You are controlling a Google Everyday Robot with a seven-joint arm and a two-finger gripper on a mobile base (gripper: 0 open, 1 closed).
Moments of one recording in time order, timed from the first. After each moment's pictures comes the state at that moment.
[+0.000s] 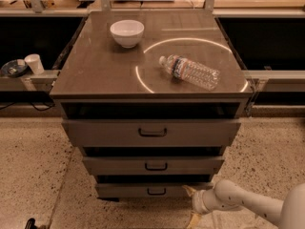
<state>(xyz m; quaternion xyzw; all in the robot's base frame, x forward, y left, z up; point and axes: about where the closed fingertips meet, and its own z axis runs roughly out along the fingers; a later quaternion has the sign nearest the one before) 0.457 -0.152 0.214 -0.65 0.68 0.21 0.27</state>
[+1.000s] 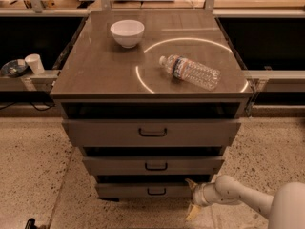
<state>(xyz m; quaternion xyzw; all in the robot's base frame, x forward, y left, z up) 0.501 -0.169 0.192 -0.62 0.71 0.20 0.28</state>
